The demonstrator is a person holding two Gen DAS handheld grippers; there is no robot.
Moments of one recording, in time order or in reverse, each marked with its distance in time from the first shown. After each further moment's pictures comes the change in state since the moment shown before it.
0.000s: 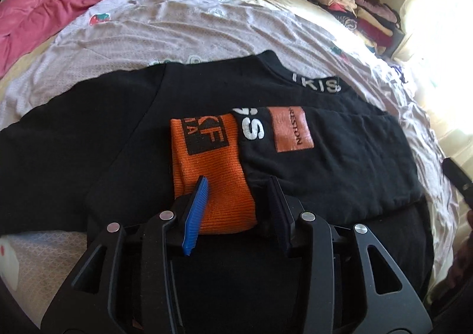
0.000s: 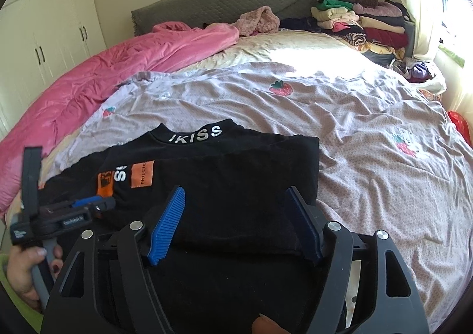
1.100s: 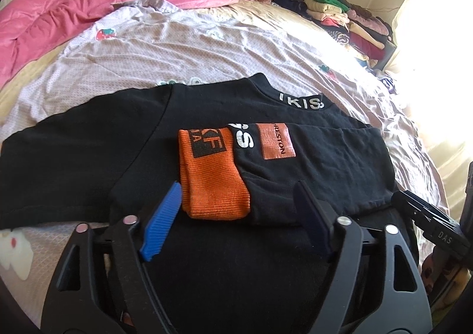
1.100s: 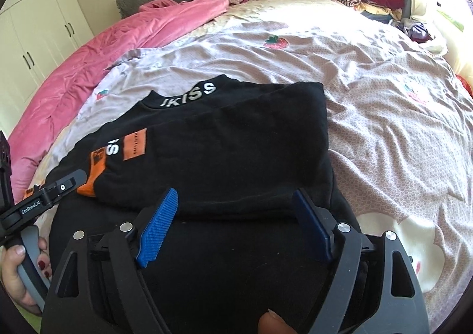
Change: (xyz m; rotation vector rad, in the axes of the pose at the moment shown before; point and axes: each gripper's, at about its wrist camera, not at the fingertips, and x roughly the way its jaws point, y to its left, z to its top) left arm -0.037 -0.001 -0.004 -0.002 -0.070 -0.026; right arm 0.021 -0.007 -0.023 0.105 0.141 0.025
